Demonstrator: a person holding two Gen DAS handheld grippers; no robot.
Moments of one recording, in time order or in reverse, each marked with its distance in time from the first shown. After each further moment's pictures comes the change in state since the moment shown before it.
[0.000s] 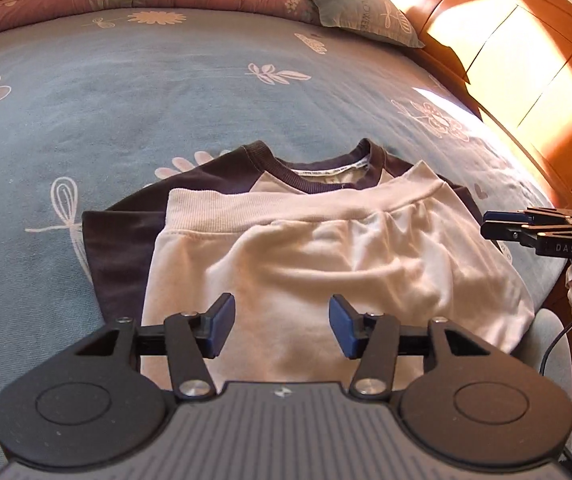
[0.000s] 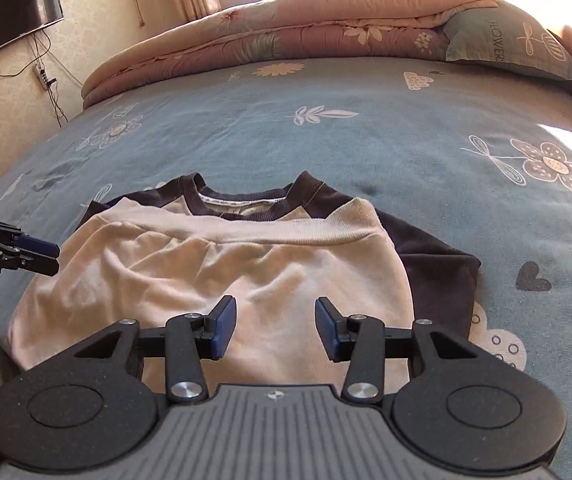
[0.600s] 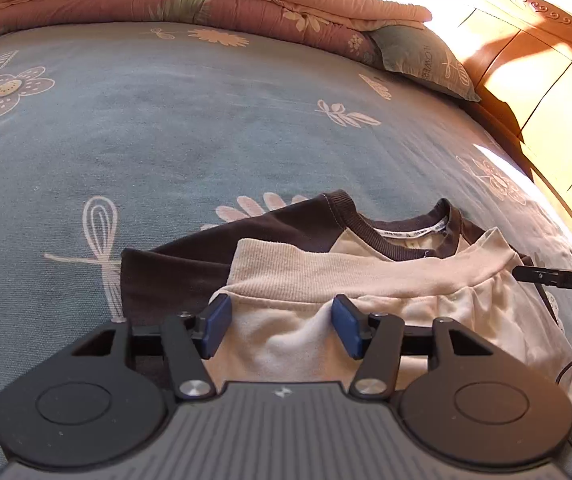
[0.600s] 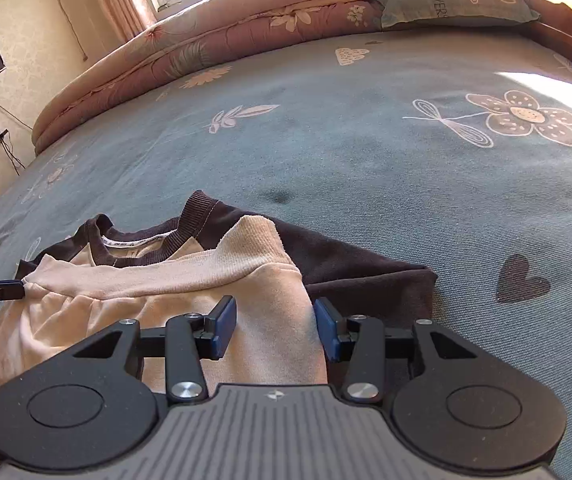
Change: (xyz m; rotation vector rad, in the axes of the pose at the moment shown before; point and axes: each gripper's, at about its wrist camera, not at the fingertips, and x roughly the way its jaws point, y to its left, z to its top) left arm 0.037 0.044 0.017 -0.110 -0.125 0.084; right arm 0.067 -0.085 0.011 0.199 -0.001 0.013
